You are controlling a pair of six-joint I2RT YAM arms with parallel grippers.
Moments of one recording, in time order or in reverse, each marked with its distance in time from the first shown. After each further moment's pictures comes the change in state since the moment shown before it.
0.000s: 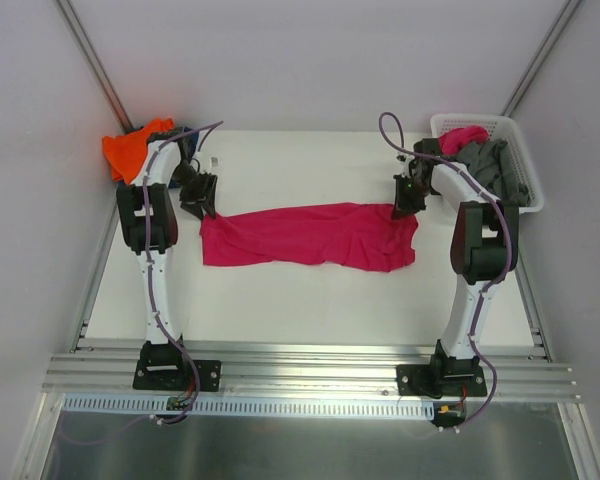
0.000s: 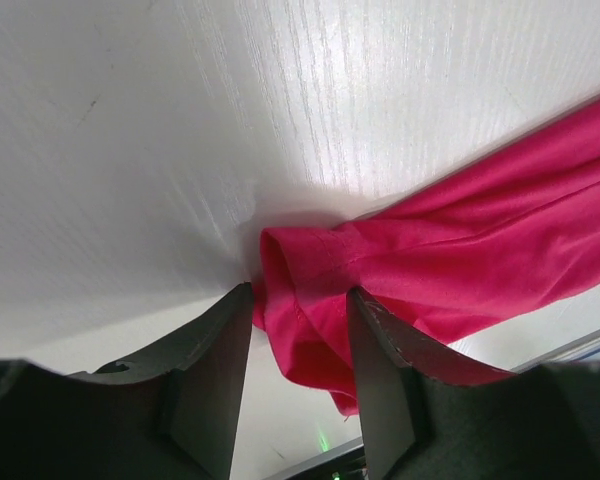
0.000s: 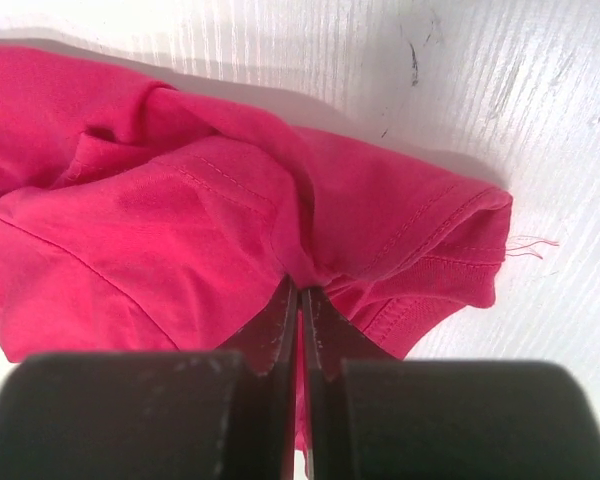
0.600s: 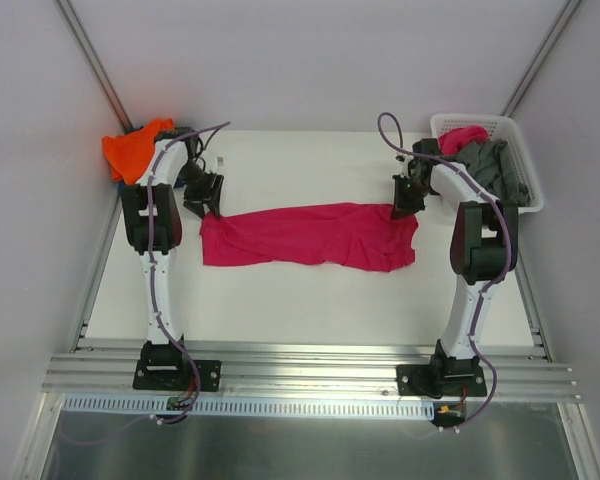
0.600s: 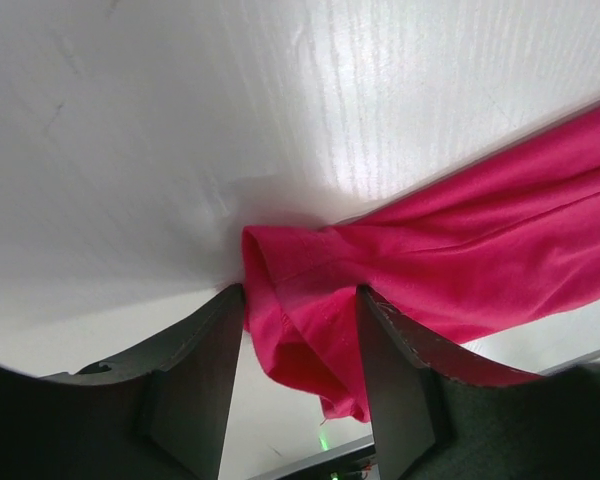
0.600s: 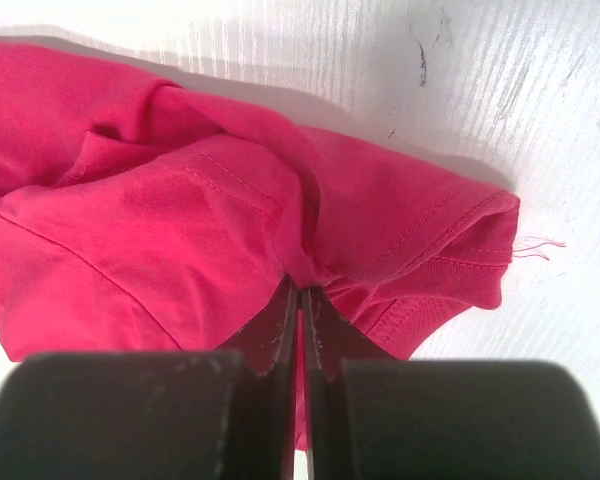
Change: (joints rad) left arm -0.037 -0.012 -0.008 0.007 -0.048 -0.027; right arm 0.005 0.000 -0.002 0.001 0.000 0.000
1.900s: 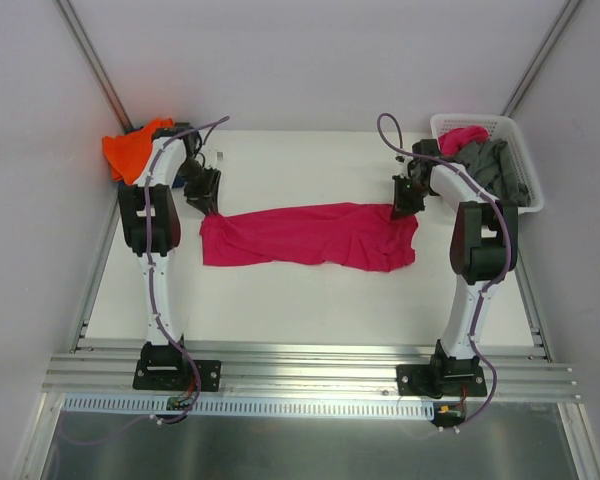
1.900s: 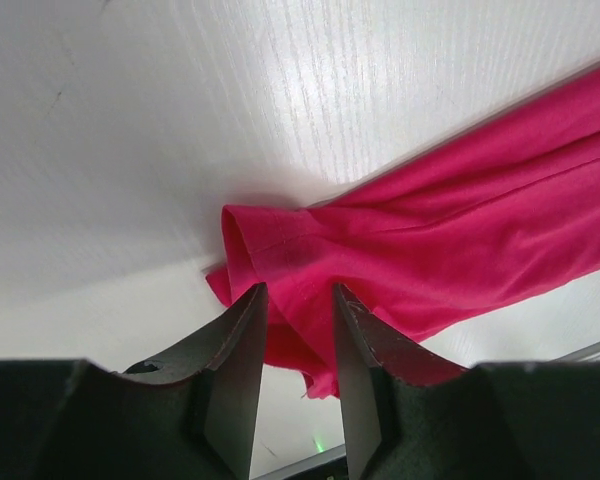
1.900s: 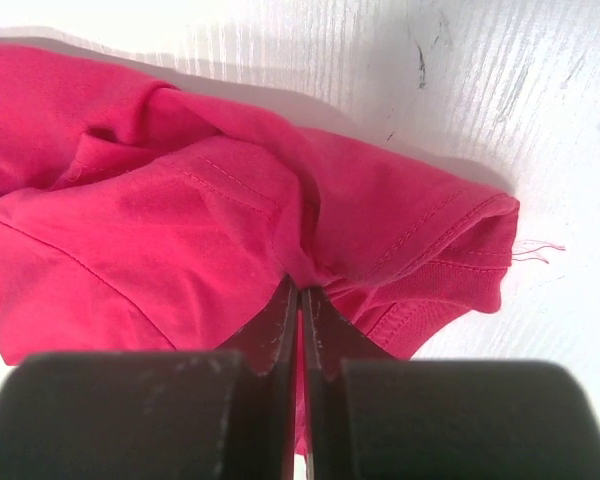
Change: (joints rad) left arm -0.008 -0.055 -0.016 0.019 0.005 -0.007; right arm 0.001 0.000 -0.007 0.011 0.002 -0.001
